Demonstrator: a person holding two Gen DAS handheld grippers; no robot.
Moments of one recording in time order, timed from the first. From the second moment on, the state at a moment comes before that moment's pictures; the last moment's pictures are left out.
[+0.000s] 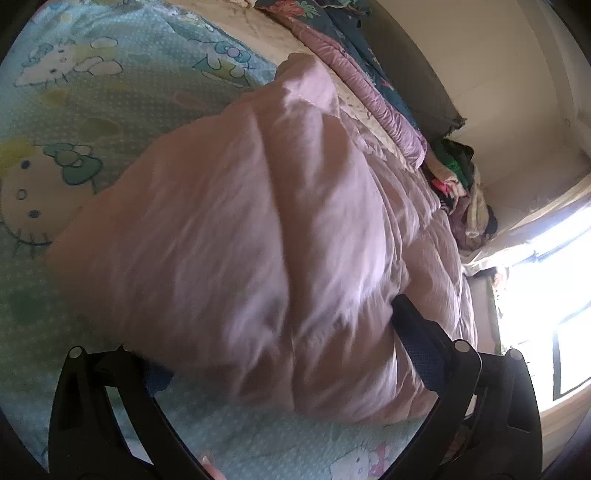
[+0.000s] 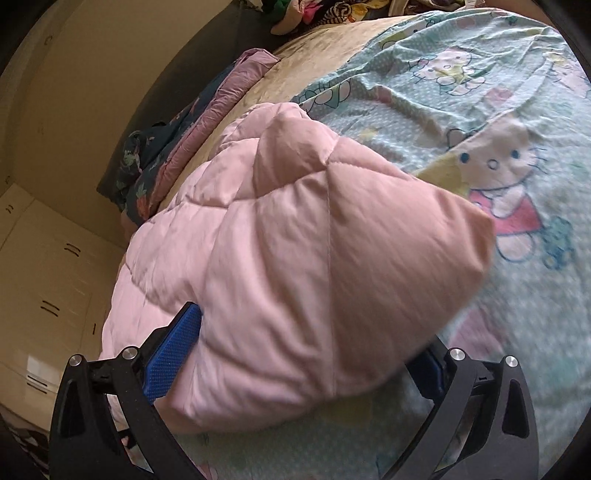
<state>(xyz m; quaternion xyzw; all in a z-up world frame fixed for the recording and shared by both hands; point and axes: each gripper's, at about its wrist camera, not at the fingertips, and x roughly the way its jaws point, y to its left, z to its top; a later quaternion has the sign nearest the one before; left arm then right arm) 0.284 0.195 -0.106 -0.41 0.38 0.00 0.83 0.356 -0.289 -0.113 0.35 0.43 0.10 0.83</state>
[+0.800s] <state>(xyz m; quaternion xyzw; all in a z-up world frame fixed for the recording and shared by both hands) 0.305 0.170 -0.085 -0.33 0.35 0.02 0.87 0.365 -0.263 -0.090 0.26 0.35 0.15 0.89</state>
